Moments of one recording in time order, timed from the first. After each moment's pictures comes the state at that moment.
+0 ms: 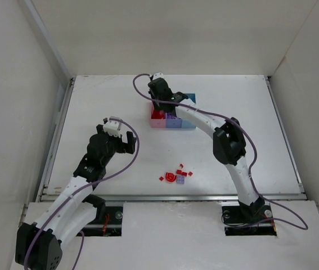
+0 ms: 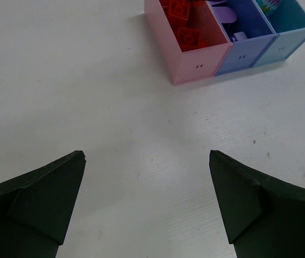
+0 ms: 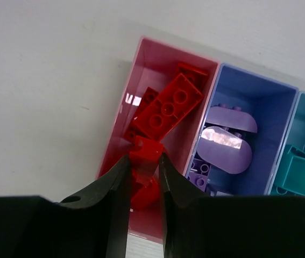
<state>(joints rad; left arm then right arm) -0.36 0.76 0.42 0.06 0.01 -0.10 0.71 2.26 2.07 -0.46 0.37 0.24</state>
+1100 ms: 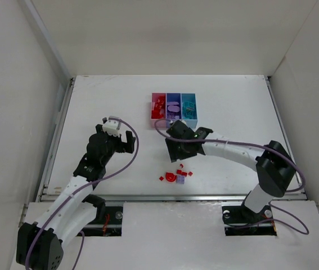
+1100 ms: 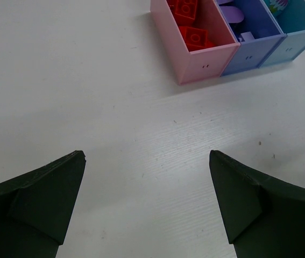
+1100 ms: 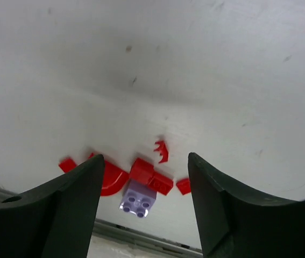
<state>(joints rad) -0.35 0.78 0.42 0.06 0.01 -0.10 0.85 1.63 1.20 -0.64 0.18 0.55</state>
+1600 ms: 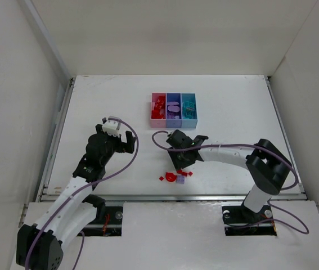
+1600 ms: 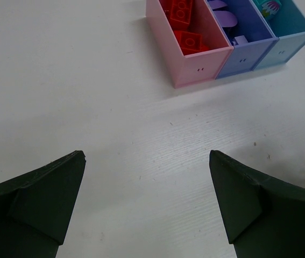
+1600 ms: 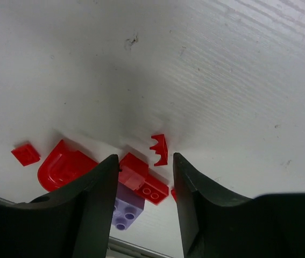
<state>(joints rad) -0.35 0.76 0.42 0.06 0.03 -0.10 0.90 1.67 1.03 -0.54 0.12 0.45</state>
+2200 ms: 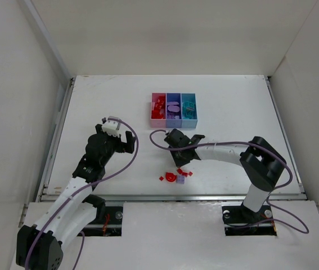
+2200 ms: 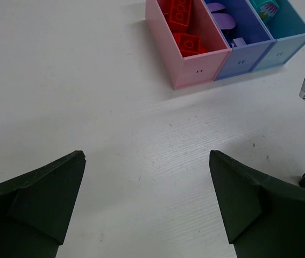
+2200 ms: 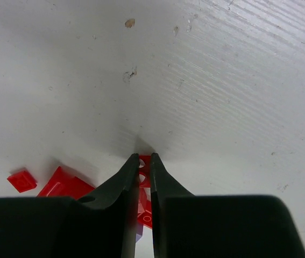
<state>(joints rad) -0.35 0.75 0.42 0.06 0.03 -0.10 0.89 1.74 1.06 -0.49 0.15 0.43</state>
